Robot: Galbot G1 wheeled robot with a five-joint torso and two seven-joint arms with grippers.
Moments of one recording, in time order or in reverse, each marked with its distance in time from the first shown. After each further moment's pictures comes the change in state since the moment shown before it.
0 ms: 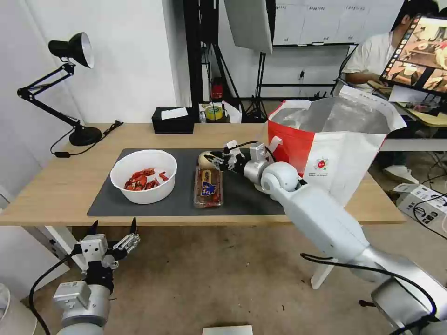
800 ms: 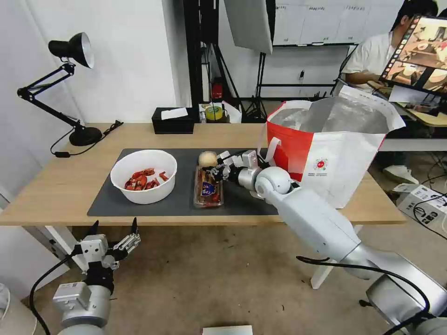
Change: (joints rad) left arm 0.006 -0.004 0.002 -0.009 0.001 -0.003 0.001; right arm -0.028 0.011 -0.022 -0.026 0.064 -0.052 0.008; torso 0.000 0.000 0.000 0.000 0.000
